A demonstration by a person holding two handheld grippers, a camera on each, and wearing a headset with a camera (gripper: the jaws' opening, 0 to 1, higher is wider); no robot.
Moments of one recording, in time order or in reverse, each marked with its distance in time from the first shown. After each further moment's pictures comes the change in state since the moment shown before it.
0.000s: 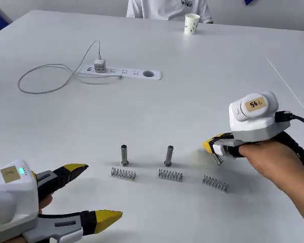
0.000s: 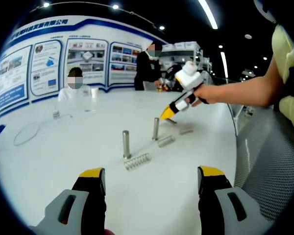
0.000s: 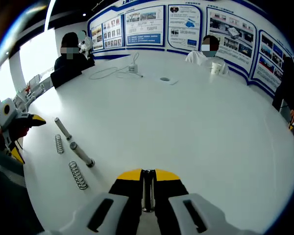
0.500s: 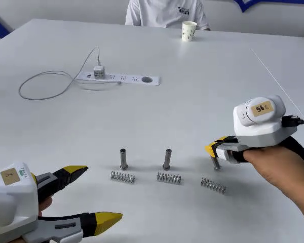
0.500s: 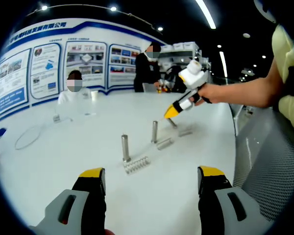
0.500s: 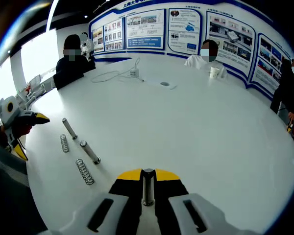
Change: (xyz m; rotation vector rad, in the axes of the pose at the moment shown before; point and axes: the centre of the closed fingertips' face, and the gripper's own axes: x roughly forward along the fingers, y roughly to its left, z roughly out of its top) left arm -0.003 -0.003 0.007 0.019 -0.011 0.005; right arm -0.017 0.002 0.001 -0.011 -0.027 -0.009
